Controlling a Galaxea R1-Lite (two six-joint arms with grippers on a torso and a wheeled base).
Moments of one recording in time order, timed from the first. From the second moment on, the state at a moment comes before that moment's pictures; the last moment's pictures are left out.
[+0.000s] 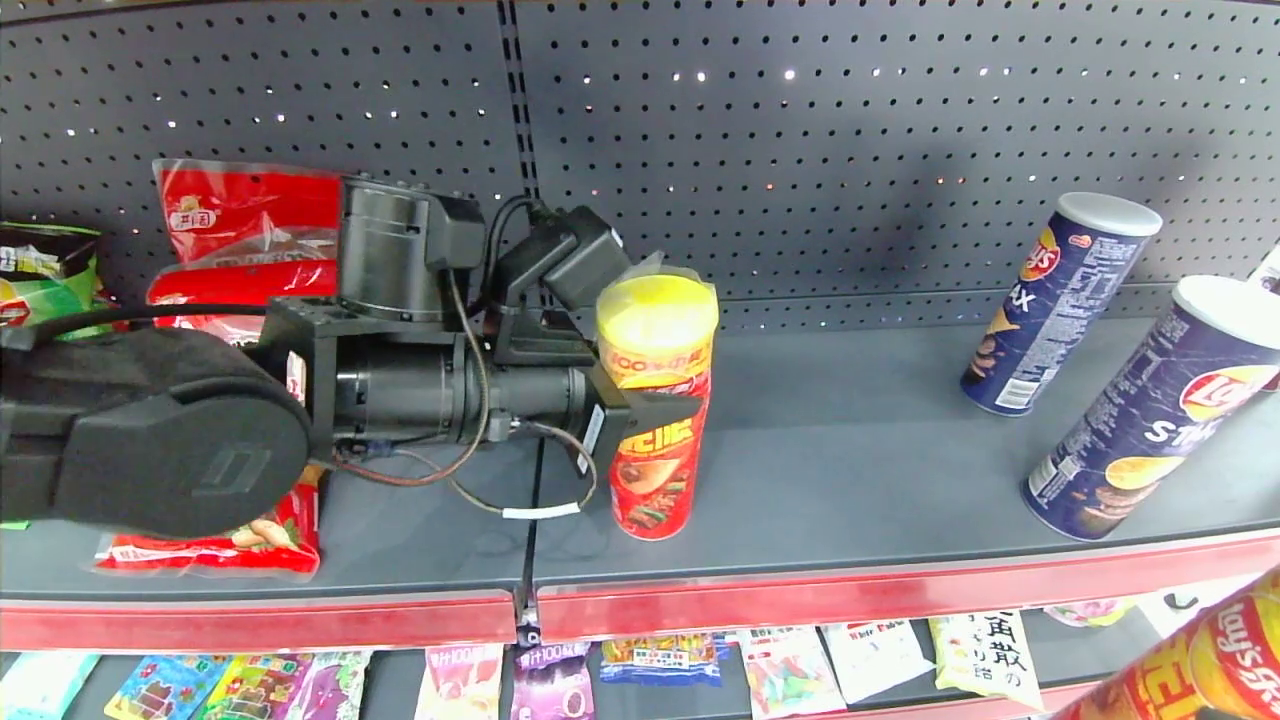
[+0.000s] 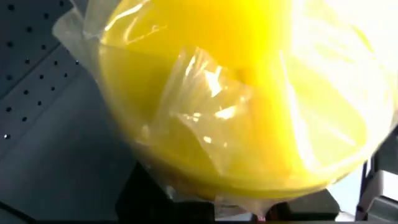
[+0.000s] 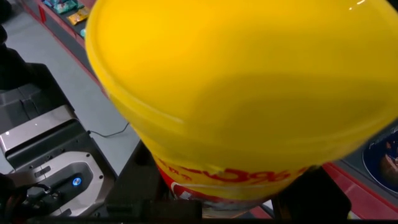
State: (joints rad) left arm -0.64 1.74 -1.08 -0.33 -0.45 0.22; right arm 0.34 0.66 -0.41 -0.03 0.47 -0.17
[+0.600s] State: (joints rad) left arm -0.68 1.65 -0.98 -0.33 -0.41 0.18; right arm 0.34 0.65 -0.41 -0.03 0.47 -0.16
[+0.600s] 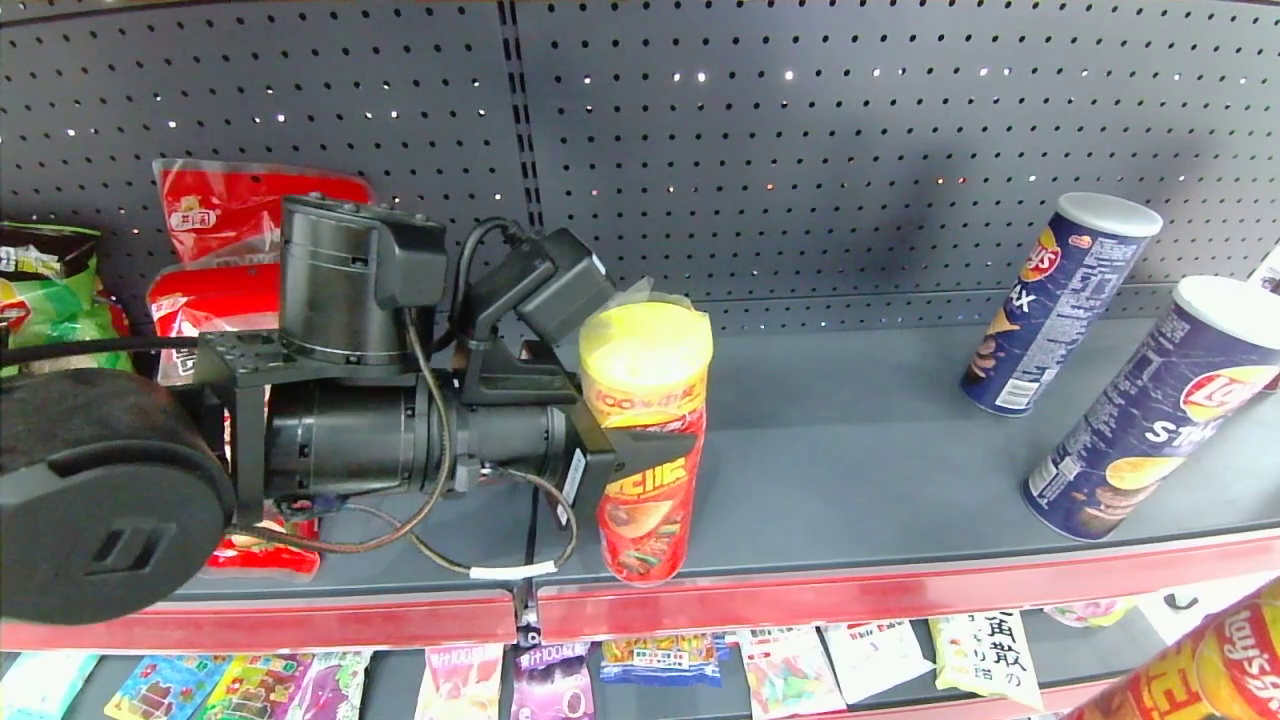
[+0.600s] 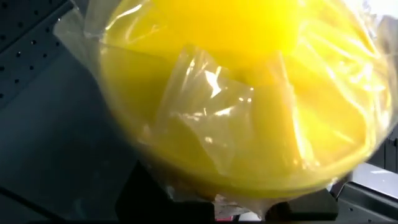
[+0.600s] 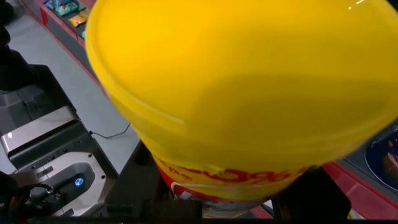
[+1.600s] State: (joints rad) left arm -0.68 1.63 -0.93 -0.33 -0.37 0.18; right arm 0.34 0.69 -0.47 -0.03 0.47 -0.17
